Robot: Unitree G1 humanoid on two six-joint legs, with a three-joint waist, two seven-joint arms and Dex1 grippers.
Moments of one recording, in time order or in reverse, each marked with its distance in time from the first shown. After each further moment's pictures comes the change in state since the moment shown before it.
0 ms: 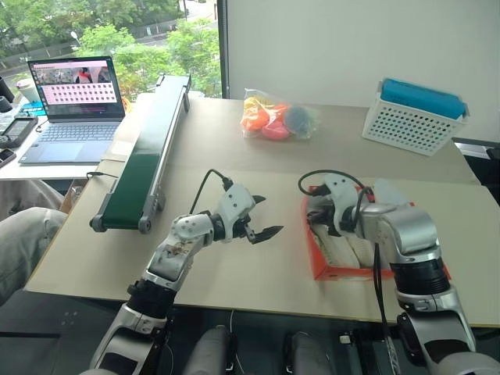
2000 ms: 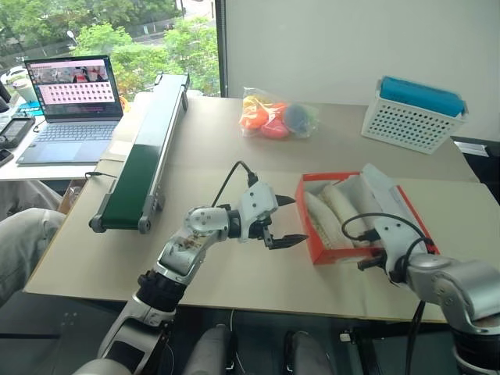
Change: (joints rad) left arm -0.079 -0.027 -0.074 -0.056 -0.040 0.011 -0.116; right arm 0.408 -0.113 -0.184 -0.441 0.161 0.228 -0.489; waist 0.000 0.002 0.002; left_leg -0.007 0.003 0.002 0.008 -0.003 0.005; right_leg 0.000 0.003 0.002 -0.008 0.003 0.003
